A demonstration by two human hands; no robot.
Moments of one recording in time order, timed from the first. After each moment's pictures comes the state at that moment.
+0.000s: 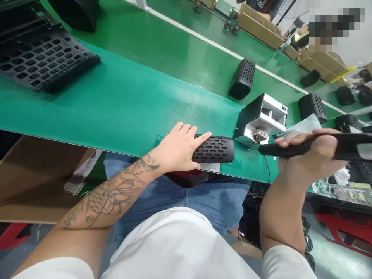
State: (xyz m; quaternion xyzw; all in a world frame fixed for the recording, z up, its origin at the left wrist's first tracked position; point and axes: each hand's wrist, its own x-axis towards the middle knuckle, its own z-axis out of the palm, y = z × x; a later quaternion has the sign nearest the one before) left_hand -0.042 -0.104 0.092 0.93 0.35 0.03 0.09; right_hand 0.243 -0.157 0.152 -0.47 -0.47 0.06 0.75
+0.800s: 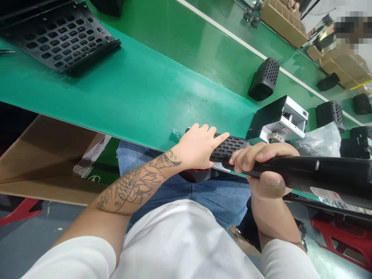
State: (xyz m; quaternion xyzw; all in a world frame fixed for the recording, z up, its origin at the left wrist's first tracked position) left_hand -0.042 -0.109 0.086 0.93 0.35 0.06 0.12; right_hand 0.127 -0.167 0.134 -0.26 -0.62 0.38 0.63
